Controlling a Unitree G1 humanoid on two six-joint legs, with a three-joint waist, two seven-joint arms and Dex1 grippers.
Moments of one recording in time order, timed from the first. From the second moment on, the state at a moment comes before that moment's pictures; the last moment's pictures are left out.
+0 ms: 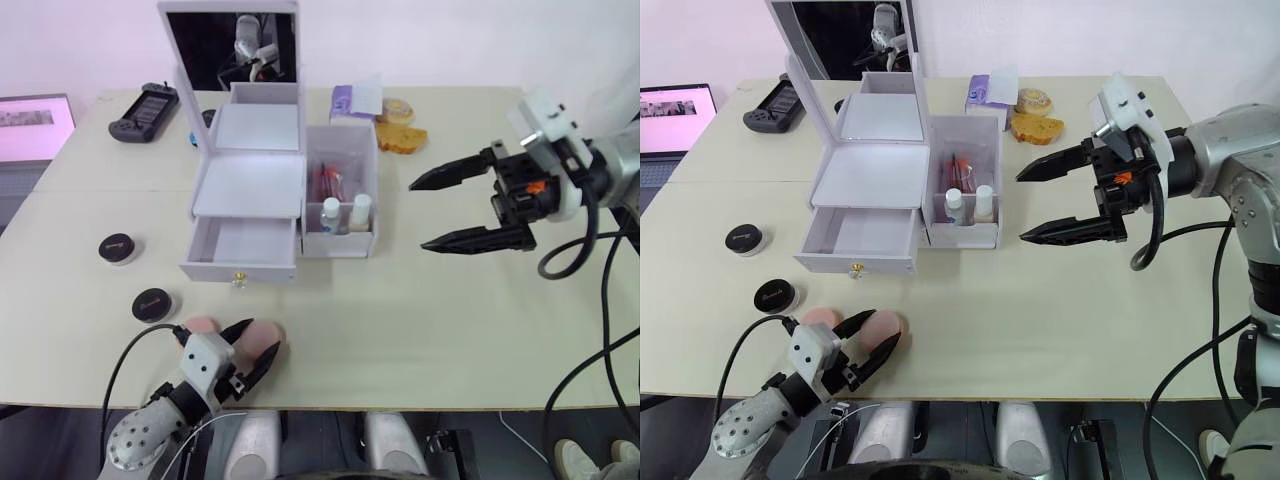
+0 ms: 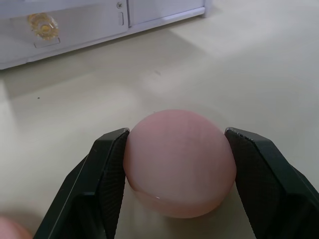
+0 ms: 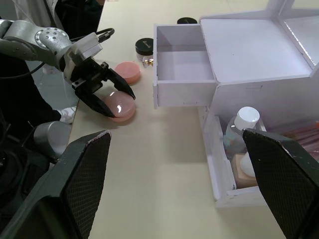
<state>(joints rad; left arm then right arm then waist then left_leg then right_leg) 0.51 0.37 -0.02 -0.54 -0.22 0.07 -0.57 -0.84 -1.03 0.01 -0.18 0.65 0.78 1.43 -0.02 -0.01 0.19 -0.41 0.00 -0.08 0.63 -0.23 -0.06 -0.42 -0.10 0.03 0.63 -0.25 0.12</state>
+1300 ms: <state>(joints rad) 0.02 0.98 0.42 -0.64 -1.05 0.68 -0.40 -0.78 -0.95 -0.01 -0.19 0.67 0.71 1.37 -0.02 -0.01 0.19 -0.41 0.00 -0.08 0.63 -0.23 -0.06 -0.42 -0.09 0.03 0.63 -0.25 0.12</state>
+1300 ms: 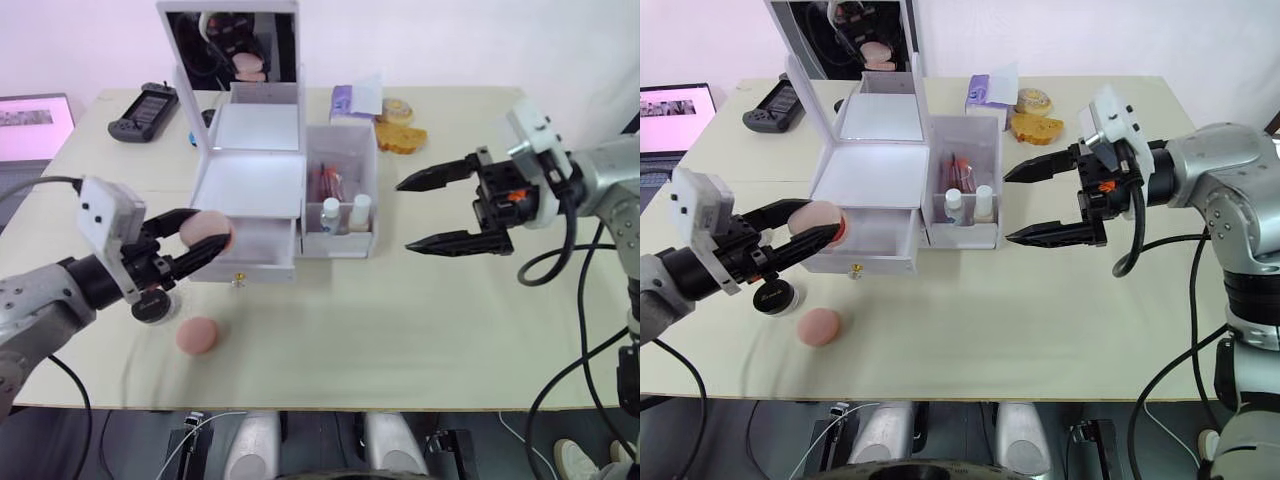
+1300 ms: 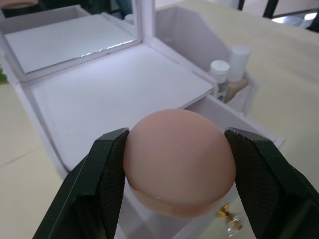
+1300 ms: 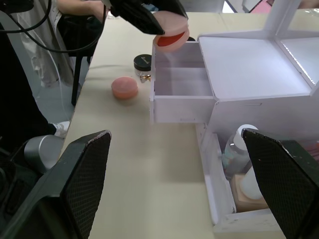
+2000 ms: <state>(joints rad) -0.06 0.83 0.30 -0.59 -0.83 0.69 -0.41 -0.77 -0.96 -0.02 -0.21 0.69 0.72 1.34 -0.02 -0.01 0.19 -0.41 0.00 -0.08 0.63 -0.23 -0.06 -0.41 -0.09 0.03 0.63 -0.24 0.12</state>
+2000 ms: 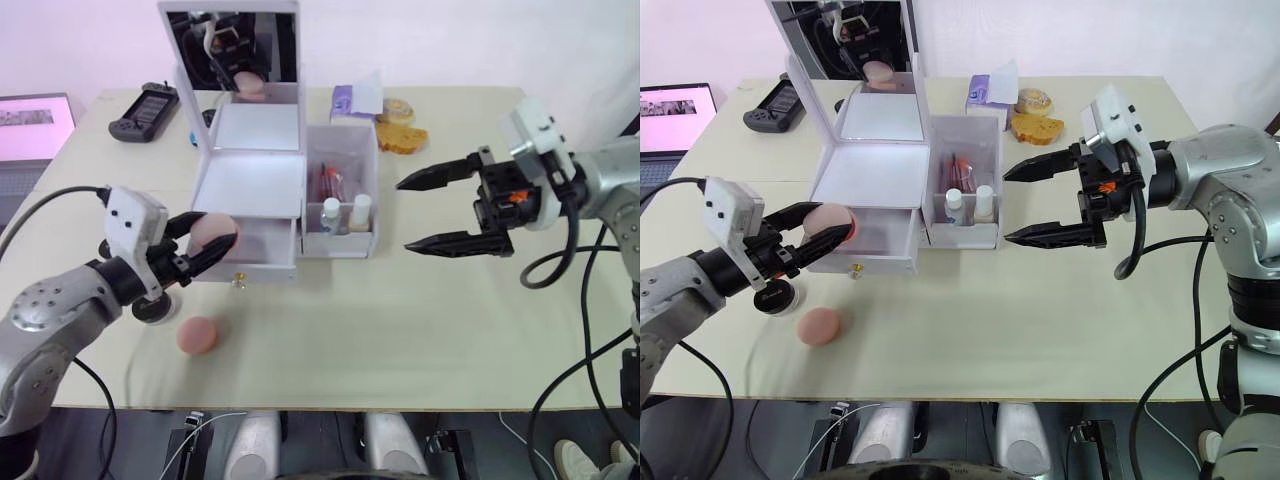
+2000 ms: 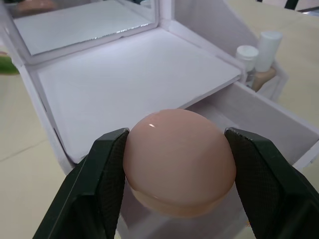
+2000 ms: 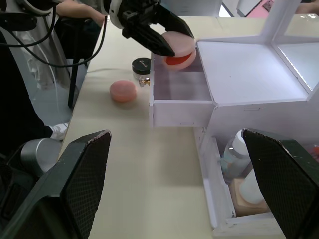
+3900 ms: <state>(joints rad) 0.89 0.23 0.93 -0.36 -0.66 0.02 -1.10 -0.99 -0.80 0.14 0.17 0.49 0.62 1.53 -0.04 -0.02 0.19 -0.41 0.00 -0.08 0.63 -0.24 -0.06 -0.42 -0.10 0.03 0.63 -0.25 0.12</state>
